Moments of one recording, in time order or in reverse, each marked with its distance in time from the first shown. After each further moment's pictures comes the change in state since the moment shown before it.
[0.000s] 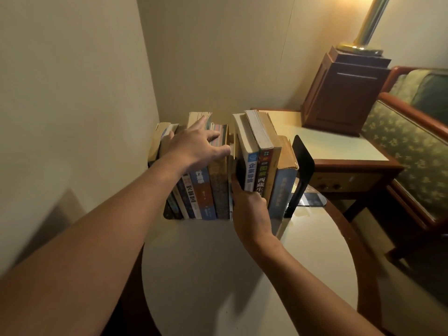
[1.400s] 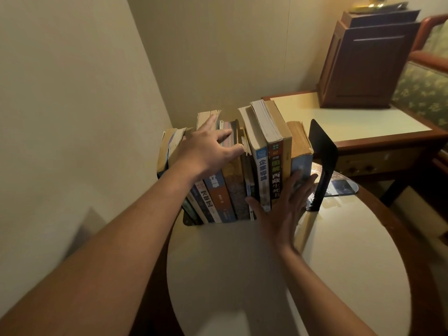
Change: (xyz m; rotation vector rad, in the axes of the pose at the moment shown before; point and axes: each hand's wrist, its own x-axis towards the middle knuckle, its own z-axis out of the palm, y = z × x) left_hand 0.000 0.013 0.003 -0.014 0.005 0.025; right_hand -0.008 0.042 0.051 0.263 0.367 0.371
